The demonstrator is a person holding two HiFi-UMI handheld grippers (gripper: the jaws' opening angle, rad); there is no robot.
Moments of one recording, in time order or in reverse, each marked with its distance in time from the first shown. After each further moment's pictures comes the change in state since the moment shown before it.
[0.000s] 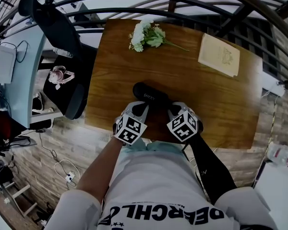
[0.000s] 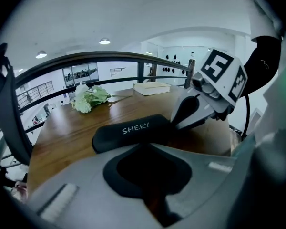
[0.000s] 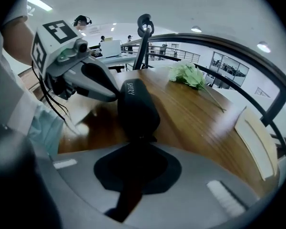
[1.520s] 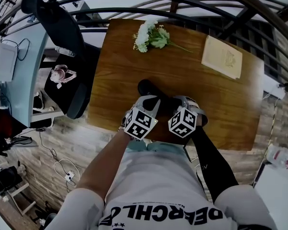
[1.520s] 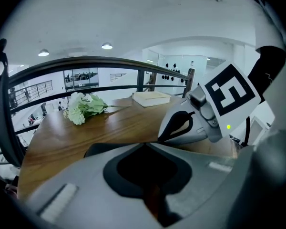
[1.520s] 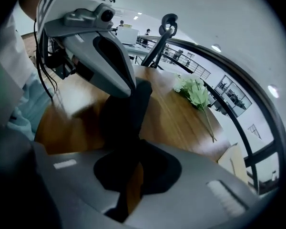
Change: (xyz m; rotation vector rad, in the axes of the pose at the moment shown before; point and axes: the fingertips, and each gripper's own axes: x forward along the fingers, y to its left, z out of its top) left arm 0.014 -0.001 0.047 -0.032 -0.087 -0.037; right arm 0.010 -0.028 0.019 -0.304 0.053 -0.138
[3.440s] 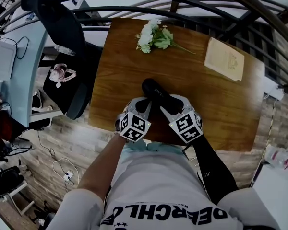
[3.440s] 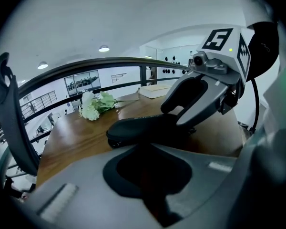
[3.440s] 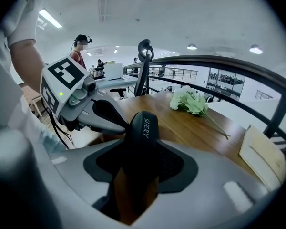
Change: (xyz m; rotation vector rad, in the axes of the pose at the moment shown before) left arm -0.016 0.034 -0.037 0.104 0.038 0.093; right arm -0.029 0.005 0.064 0.342 -0.310 0.124
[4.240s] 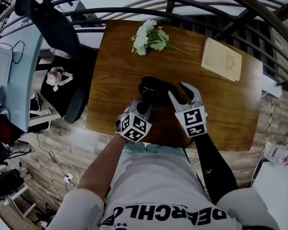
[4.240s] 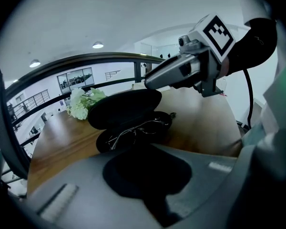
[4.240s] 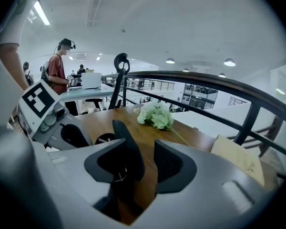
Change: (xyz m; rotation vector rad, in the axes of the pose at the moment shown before) left arm 0.021 -0.011 0.000 0.031 0.029 -0.065; right arm -0.027 -0.083 0.031 0.069 -0.136 -0.271
